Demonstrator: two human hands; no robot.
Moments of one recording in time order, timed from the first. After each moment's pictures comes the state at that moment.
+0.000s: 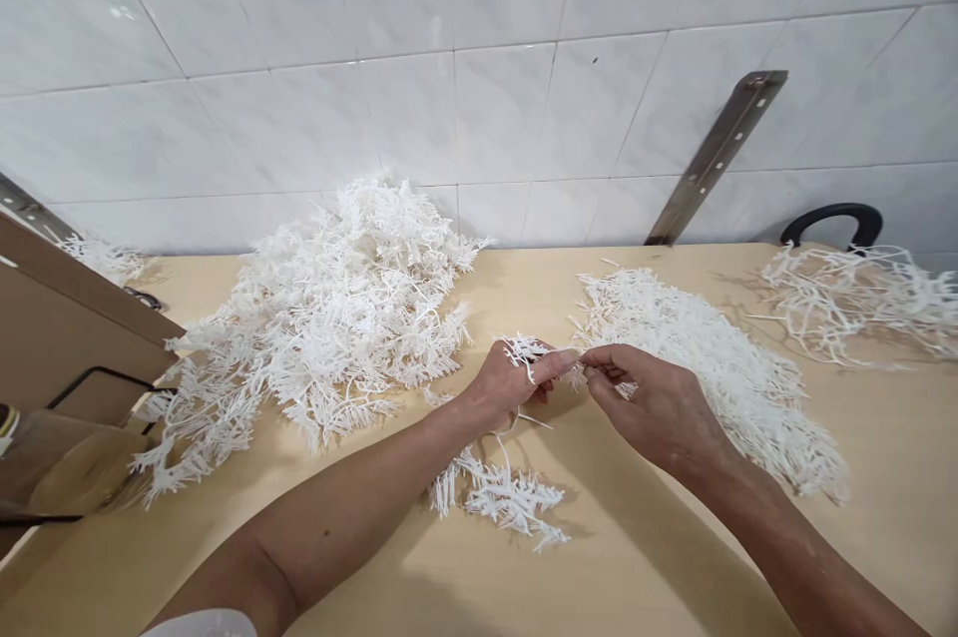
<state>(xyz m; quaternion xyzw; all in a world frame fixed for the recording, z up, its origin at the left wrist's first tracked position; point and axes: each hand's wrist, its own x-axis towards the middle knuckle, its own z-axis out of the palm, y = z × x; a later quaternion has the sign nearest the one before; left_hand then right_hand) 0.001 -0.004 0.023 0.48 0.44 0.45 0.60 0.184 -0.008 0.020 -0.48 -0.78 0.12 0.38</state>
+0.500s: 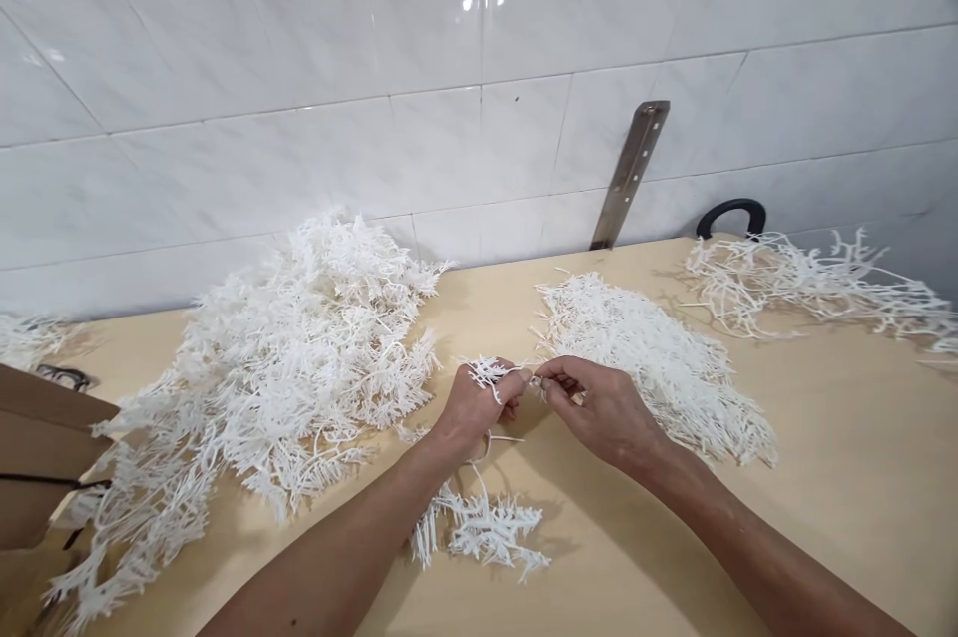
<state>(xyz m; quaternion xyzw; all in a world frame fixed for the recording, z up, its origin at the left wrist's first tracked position) 0.000 -0.003 0.028 0.50 0.48 0.44 0.58 0.175 -0.007 0.018 -0.49 -0.76 0.17 0.38</state>
